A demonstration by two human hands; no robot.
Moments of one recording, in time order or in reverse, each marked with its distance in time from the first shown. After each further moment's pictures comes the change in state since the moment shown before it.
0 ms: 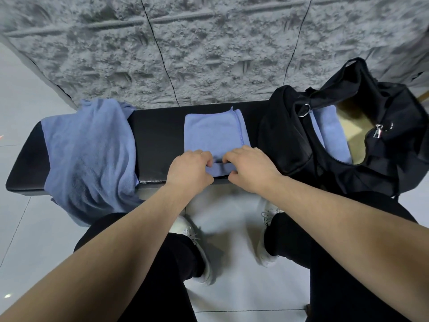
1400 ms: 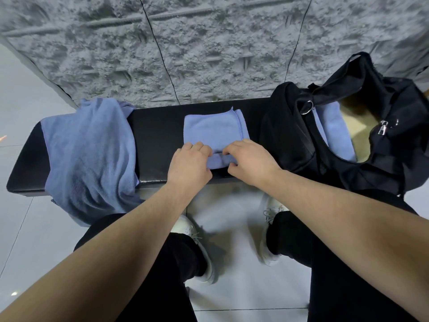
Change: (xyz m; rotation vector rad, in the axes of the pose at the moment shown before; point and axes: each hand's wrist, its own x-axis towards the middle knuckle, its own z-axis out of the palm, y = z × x) left_hand 0.006 -0.001 0.003 0.143 0.105 0.053; right_hand 0.014 0.008 0.005 0.105 0.064 0.016
